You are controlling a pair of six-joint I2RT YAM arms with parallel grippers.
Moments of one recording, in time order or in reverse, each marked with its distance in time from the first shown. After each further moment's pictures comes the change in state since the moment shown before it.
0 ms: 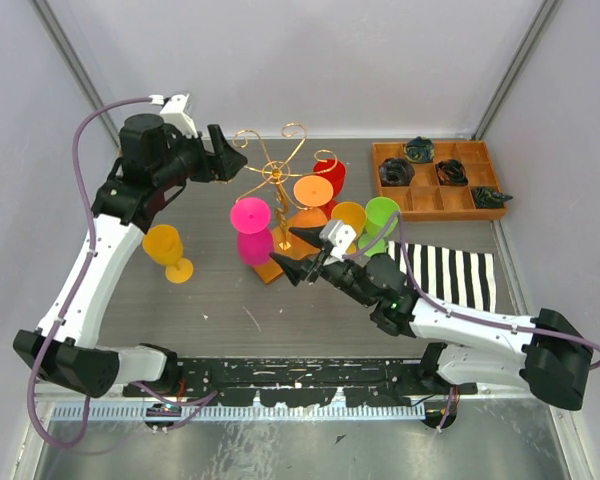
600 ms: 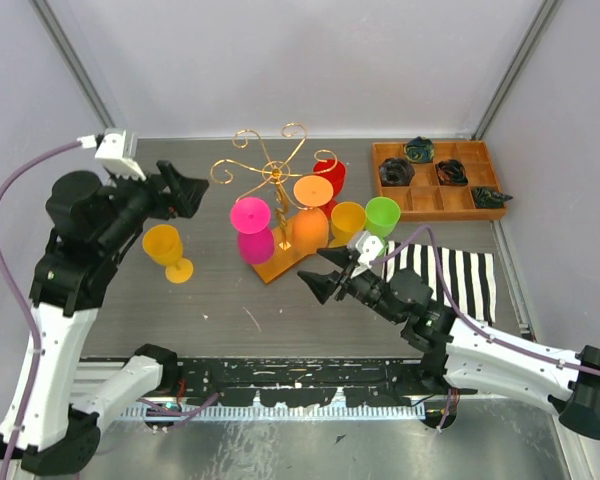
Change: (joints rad) left arm 0.000 -0.375 -0.083 -0.095 -0.133 0.027; right arm 0.000 -0.324 -0.110 -0.354 0.051 0.119
